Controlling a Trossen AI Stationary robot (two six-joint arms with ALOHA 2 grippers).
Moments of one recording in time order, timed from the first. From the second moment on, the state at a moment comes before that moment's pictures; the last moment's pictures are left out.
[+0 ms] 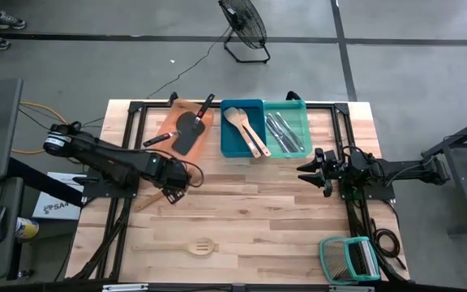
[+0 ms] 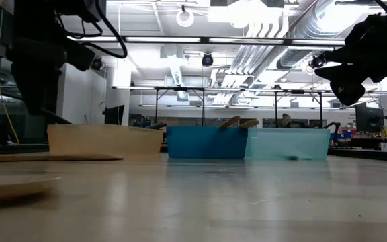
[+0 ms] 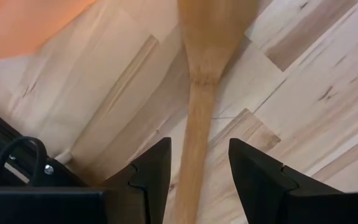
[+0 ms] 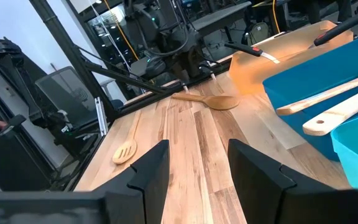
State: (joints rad) left arm -0.20 1.31 0.90 -1.14 -0.14 -0.92; right arm 0.02 0.10 0.01 0.03 0.00 0.44
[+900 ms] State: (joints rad) left arm -0.22 1.26 0.72 -0.85 -0.15 -0.86; right arm 0.02 0.10 0.01 0.03 0.00 0.44
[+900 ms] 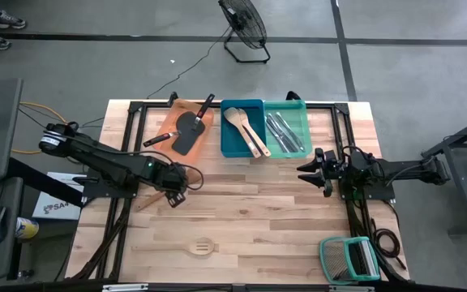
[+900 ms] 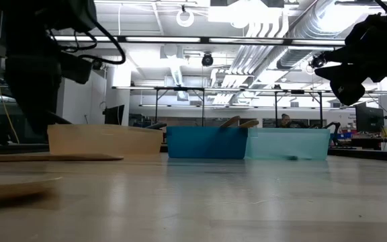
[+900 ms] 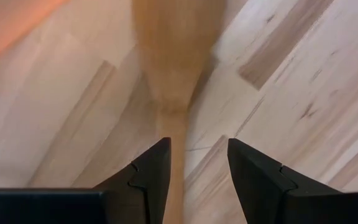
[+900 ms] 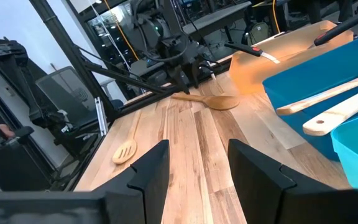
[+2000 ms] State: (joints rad) left arm -0.22 1.22 0.54 -0.83 -0.02 -0.88; right arm 0.02 0.11 0.01 0.03 0.00 0.44
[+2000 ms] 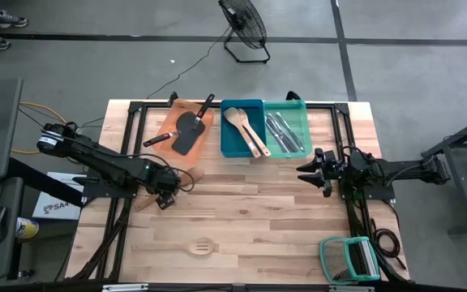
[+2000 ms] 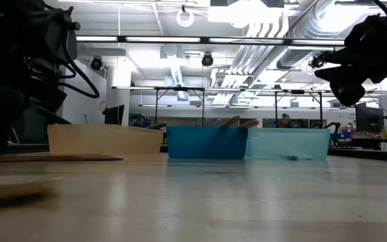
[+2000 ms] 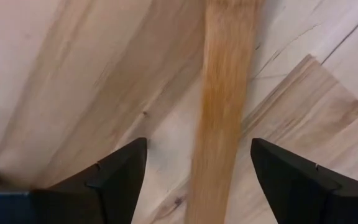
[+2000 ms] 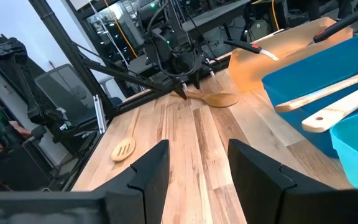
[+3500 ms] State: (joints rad) left arm -0.22 1.31 0.52 -0.80 0.09 -0.84; right arm 0.02 0.11 0.01 0.03 0.00 0.44
